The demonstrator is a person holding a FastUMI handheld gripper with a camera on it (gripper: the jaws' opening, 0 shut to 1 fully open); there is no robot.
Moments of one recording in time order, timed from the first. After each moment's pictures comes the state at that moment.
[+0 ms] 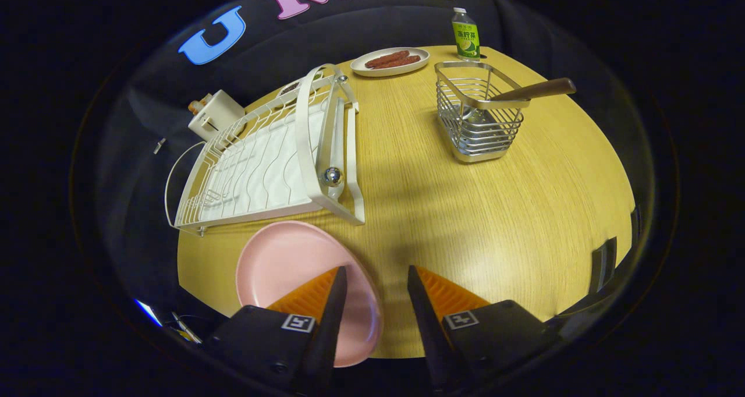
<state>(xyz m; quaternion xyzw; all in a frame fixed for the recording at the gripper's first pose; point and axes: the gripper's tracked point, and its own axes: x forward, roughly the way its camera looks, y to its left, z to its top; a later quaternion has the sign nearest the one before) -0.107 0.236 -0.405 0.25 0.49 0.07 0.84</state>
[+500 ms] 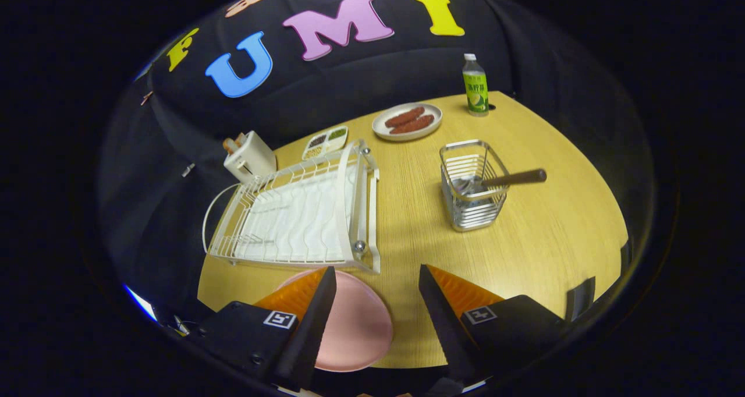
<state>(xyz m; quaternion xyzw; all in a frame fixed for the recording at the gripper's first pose) -0.070 0.188 -0.302 0.26 0.34 0.09 0.90</state>
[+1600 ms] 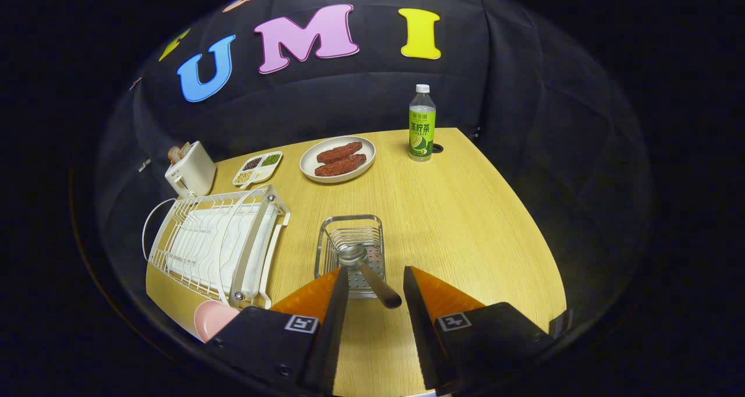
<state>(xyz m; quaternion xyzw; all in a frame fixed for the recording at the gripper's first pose) 0.007 0.038 -0.357 0.17 0.35 0.00 0.92</state>
